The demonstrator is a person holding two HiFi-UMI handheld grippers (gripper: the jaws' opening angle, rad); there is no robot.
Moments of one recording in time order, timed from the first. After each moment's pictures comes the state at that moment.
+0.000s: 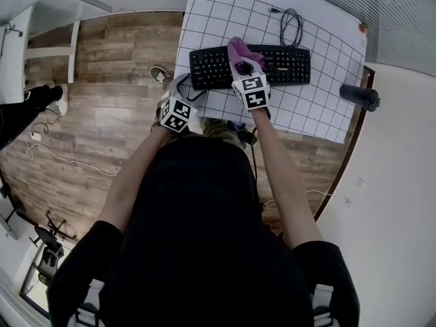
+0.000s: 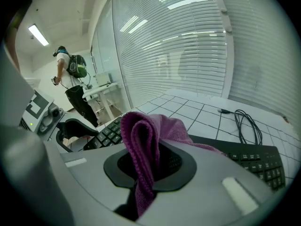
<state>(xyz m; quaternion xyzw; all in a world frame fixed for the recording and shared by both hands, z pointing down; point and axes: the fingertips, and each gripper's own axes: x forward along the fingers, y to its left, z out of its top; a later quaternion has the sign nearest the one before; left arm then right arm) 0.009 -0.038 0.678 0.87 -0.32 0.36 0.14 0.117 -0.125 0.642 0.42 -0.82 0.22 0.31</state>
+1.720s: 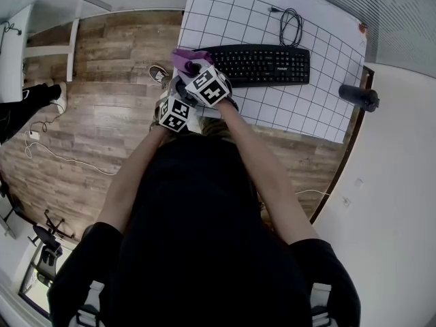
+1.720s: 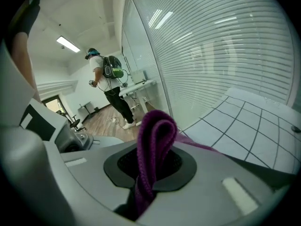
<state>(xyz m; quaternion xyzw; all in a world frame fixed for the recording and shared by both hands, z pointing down) 0.011 -0.039 0.678 0.87 -0.32 0.35 0.14 -0.057 -0.091 0.633 0.22 -0.90 0.23 0.31</state>
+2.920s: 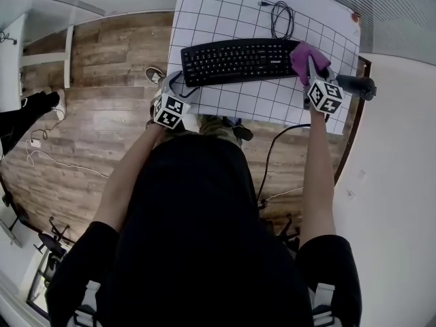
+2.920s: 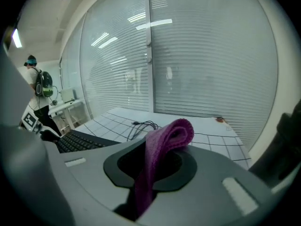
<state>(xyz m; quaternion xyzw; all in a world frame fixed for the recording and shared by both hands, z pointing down) 0.008 -0.039 0.680 0.86 -0.31 0.36 0.16 0.402 -0.141 0.560 0.61 -0.74 0.20 0.22</state>
